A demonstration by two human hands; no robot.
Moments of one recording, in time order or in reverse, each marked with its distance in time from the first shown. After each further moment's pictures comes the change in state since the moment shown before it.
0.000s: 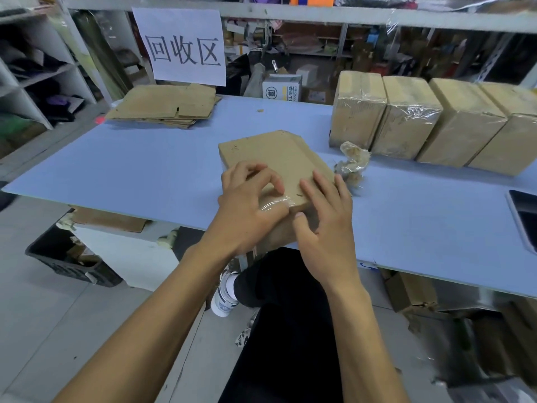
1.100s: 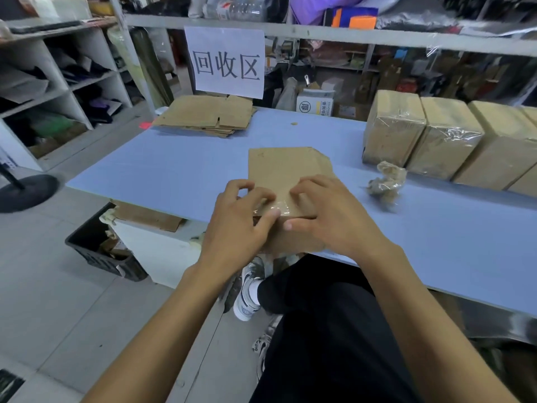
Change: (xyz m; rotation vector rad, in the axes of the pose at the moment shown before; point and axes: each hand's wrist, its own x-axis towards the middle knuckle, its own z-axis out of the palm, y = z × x) left_hand -0.035 -0.031 -0.060 0.167 0.168 -0.098; right_hand 0.050 -0.060 0.005 -0.382 -0.509 -0.217
